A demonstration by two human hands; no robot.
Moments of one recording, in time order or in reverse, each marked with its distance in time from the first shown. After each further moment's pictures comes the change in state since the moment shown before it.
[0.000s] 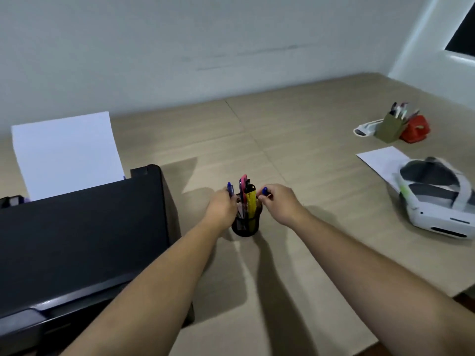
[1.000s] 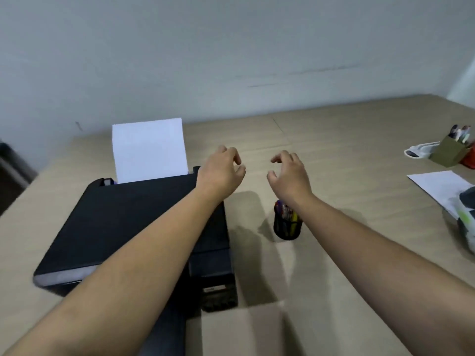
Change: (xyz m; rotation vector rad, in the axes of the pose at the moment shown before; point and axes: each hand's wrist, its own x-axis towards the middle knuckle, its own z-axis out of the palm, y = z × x) left_hand -0.053 0.006 -0.140 0.348 0.381 0.260; right_hand -0.008 -0.110 0.016 -0.043 0.269 -0.241
